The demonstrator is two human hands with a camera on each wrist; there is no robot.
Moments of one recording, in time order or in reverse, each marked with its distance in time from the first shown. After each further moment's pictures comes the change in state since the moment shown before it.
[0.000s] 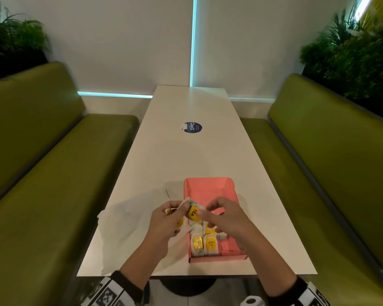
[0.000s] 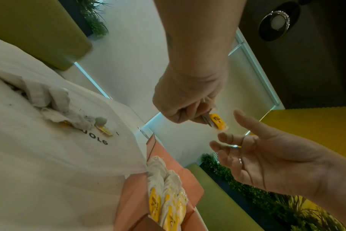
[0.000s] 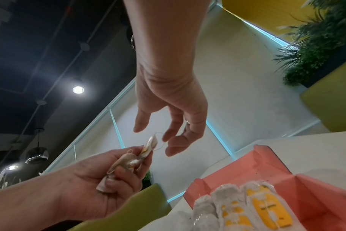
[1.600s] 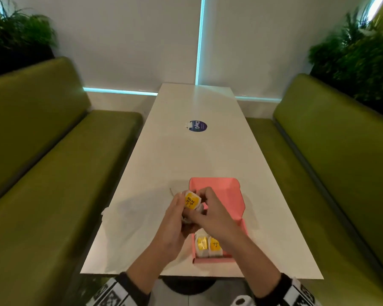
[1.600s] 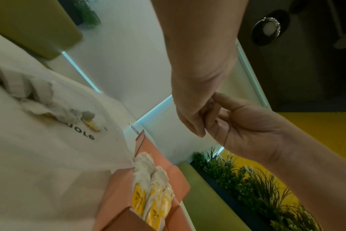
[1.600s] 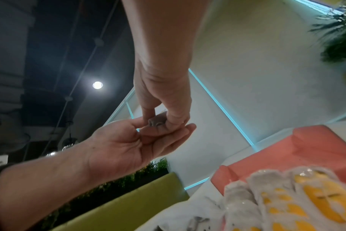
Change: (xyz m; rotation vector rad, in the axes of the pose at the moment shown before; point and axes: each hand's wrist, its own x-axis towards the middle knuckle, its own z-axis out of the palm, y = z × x) left_hand -0.012 0.003 0.005 -0.294 -0.300 0.100; right_hand 0.007 -0.016 0.040 0.136 -0.130 -0.186
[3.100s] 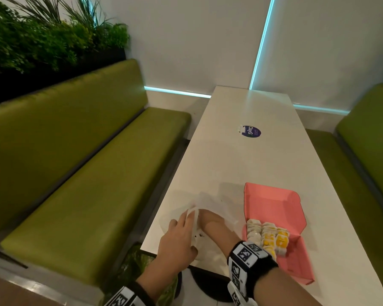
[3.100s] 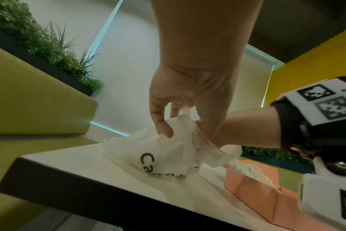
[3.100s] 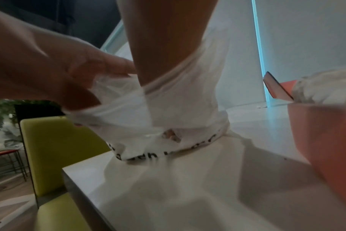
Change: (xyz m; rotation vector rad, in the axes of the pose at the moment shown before) left_hand -0.041 -0.010 -0.121 1.645 0.205 -0.012; right_hand 0.089 0.053 0.134 -1.250 -0.609 0.447
